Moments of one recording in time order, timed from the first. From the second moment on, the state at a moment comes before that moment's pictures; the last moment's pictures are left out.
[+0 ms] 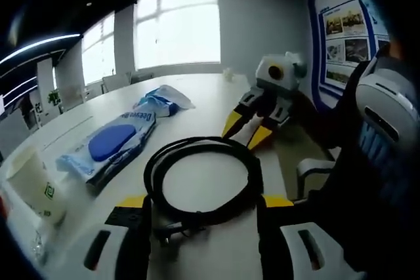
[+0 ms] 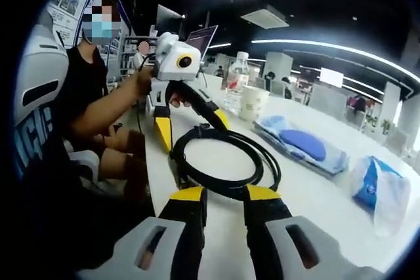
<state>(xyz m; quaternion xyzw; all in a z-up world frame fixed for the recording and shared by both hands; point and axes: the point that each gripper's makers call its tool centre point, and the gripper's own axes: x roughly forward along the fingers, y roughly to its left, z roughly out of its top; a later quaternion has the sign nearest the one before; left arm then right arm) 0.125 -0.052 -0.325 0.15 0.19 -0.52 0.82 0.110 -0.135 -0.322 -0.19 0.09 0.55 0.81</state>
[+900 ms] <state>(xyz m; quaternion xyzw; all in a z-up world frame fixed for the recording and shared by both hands) 0.124 -0.054 -0.303 0.15 0.16 -0.51 0.83 0.102 -0.132 -0.303 -0.23 0.04 0.55 0.80</state>
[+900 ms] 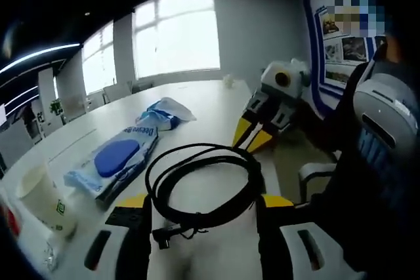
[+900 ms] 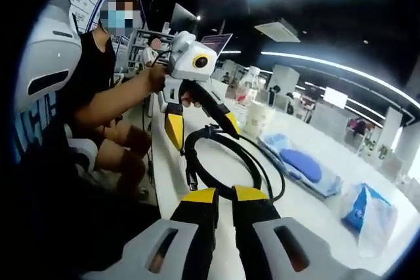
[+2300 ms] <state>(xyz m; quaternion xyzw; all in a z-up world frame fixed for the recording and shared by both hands) 0.131 -0.072 -0.242 0.17 0.09 -0.53 0.83 0.102 -0.149 -0.239 -0.27 -0.04 0.51 0.82</state>
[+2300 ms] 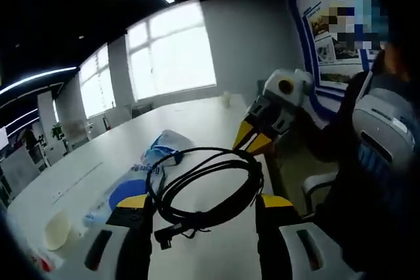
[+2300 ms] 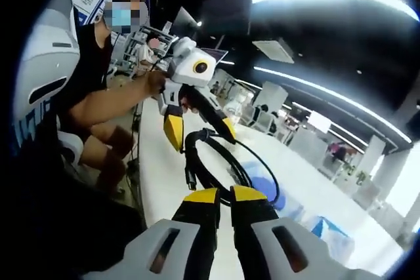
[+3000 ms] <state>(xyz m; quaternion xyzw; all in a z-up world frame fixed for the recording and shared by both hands) 0.149 -0.126 -0.230 0.16 0.05 -0.57 0.81 0.114 -0.199 -0.232 -0.30 -0.03 0.44 0.84</state>
